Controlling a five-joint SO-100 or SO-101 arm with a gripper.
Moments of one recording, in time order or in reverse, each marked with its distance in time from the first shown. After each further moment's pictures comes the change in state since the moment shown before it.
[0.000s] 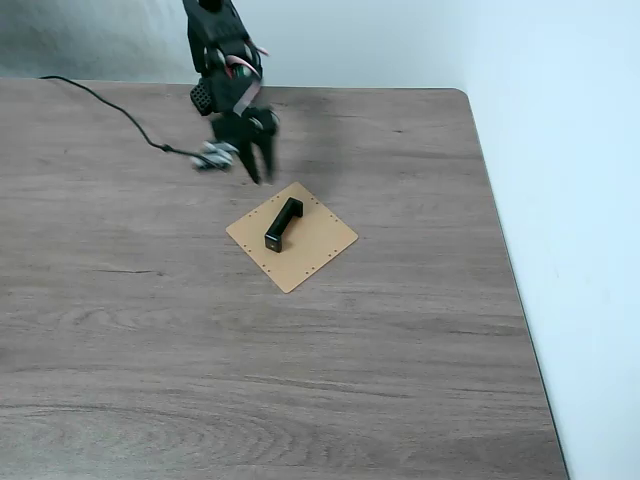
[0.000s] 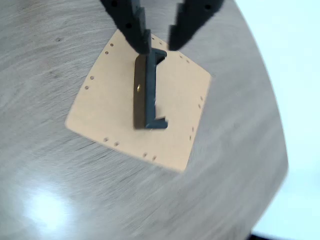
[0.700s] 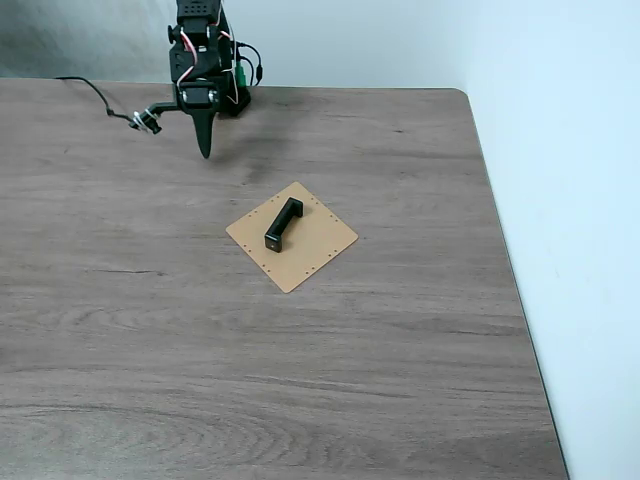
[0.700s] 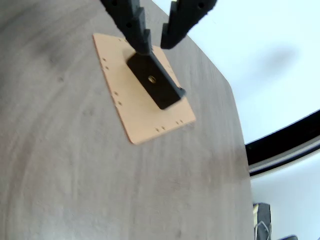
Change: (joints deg) arm 11.9 40.9 42.5 -5.8 34.8
